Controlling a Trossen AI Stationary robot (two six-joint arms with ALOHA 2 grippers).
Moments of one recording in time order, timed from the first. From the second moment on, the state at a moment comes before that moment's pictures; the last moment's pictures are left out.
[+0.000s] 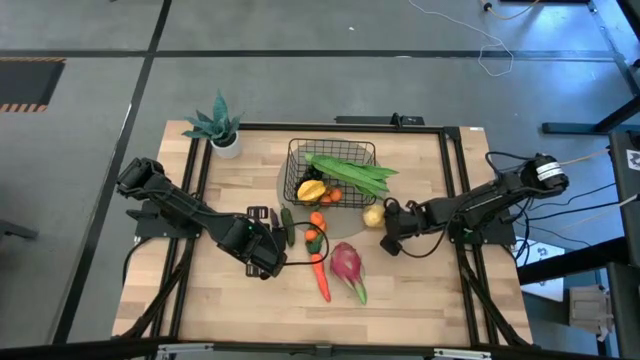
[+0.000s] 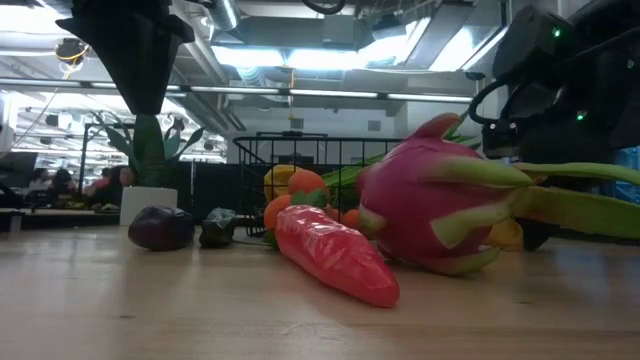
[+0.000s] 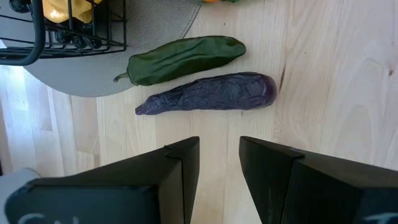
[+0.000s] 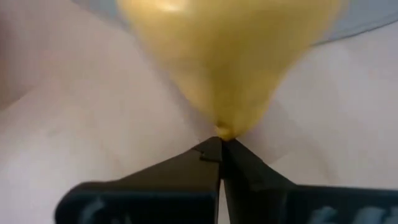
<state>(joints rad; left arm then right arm) -0.46 1.61 1.29 -1.11 -0.38 -0.49 0.24 1.37 0.52 -0.39 0.18 0.84</state>
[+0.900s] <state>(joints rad) -0.46 1.61 1.29 -1.11 -0.38 -0.49 0.24 1.37 1.13 -0.56 0.50 0.38</state>
